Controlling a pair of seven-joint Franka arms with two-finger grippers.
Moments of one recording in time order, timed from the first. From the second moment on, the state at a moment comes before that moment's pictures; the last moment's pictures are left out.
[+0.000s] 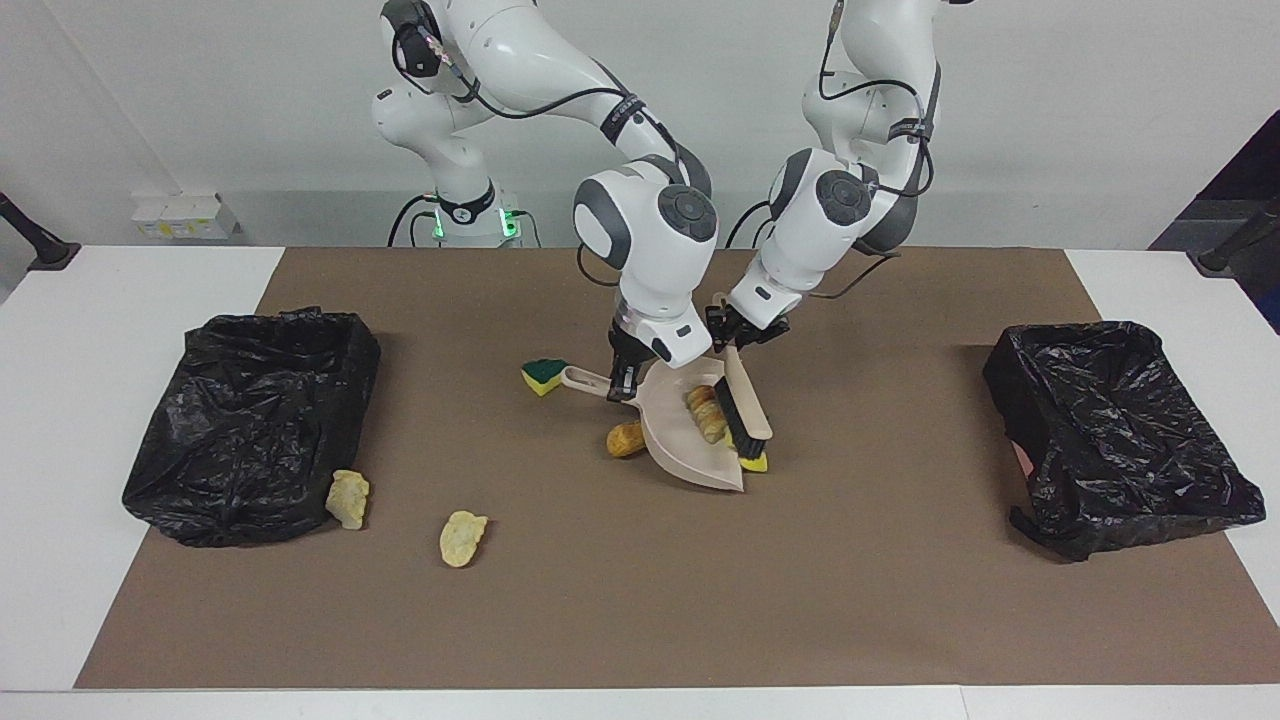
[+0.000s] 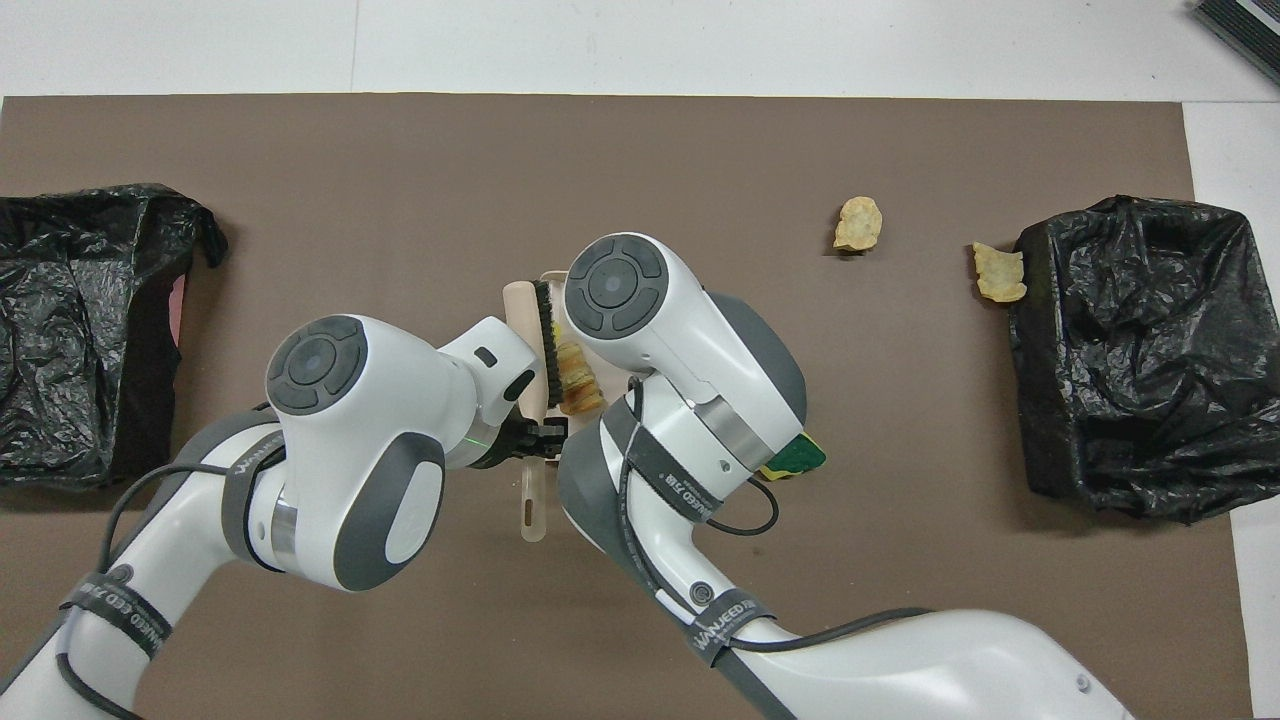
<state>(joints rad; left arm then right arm) -0.47 0.06 -0.04 -2.09 -0.37 2.12 -0.25 0.56 0.47 0.04 -1.47 -0.24 1.78 -0.81</state>
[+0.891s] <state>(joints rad) -0.27 0.15 -0.01 -2.04 -0.26 2.15 0.00 0.44 0.47 0.03 -1.46 -0.35 1.74 -0.85</state>
